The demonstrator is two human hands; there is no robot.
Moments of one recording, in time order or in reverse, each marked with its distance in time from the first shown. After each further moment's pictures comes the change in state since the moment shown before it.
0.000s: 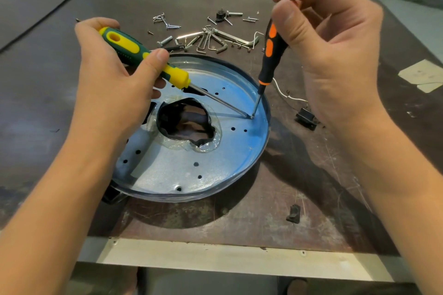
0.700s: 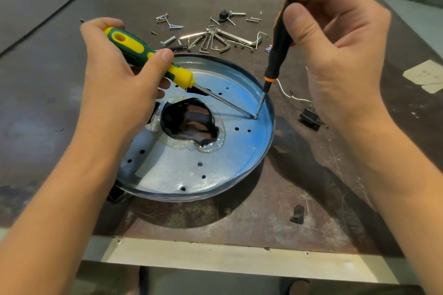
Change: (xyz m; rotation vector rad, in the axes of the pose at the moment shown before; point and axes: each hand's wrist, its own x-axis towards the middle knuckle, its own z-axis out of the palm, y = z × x) left_hand -0.002 0.007 0.000 0.021 0.001 -0.015; right_hand 0.000 0.008 -0.002 -0.082 0.045 -0.046
